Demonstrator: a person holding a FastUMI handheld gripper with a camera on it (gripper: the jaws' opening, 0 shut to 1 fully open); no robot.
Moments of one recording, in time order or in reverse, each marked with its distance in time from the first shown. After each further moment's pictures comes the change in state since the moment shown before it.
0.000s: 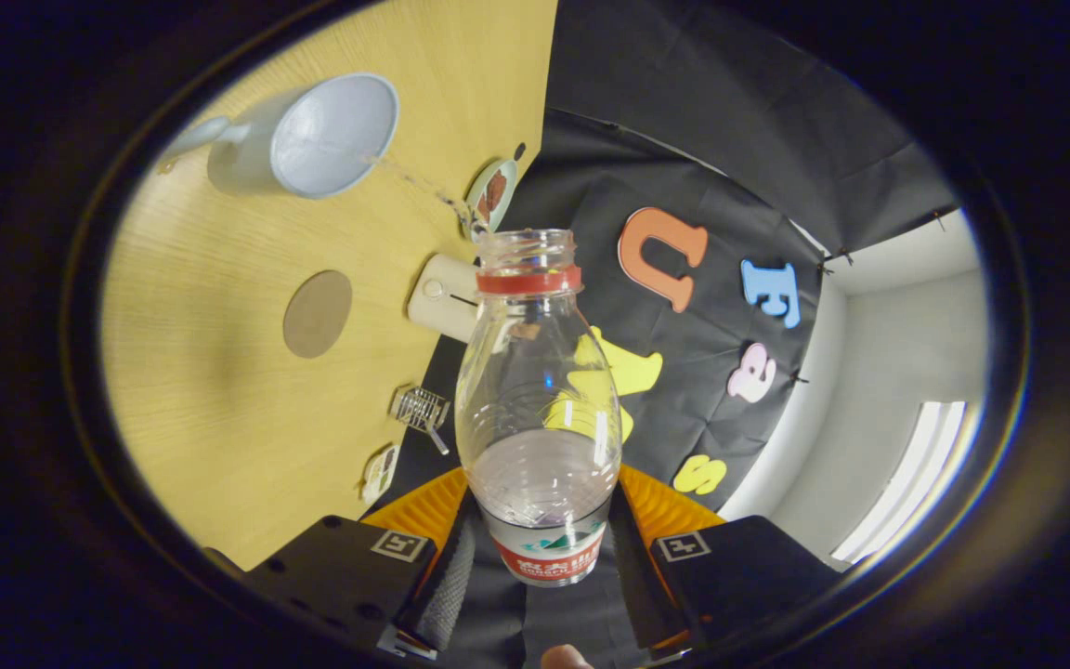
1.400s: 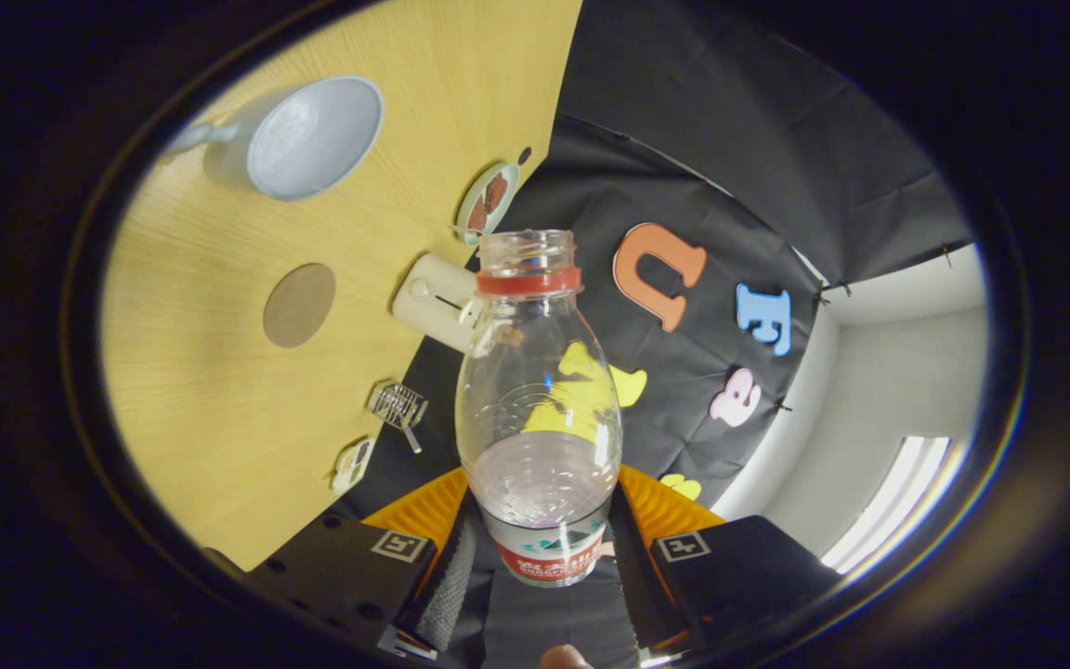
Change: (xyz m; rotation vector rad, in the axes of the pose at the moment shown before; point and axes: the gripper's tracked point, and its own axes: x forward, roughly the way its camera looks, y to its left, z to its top) arm 0.006 -0.032 0.015 -0.090 -0.016 -0.028
